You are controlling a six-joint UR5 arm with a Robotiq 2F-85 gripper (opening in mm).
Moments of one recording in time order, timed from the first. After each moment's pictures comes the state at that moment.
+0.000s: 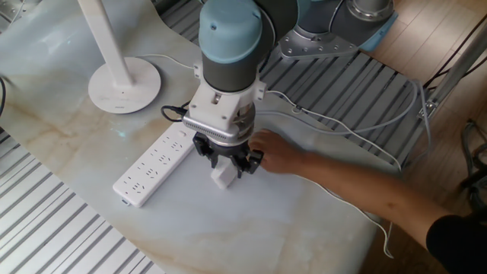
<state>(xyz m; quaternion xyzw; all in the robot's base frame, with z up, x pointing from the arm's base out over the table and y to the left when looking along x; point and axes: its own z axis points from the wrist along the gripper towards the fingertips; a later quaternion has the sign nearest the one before) 0.540 0.120 0.051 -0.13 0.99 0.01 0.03</state>
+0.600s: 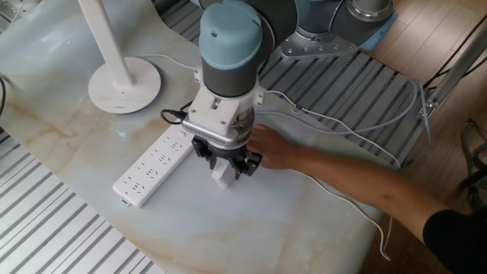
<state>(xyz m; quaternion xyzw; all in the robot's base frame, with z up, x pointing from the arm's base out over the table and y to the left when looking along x) 0.543 0.114 0.050 -0.13 0.99 -0.01 0.02</state>
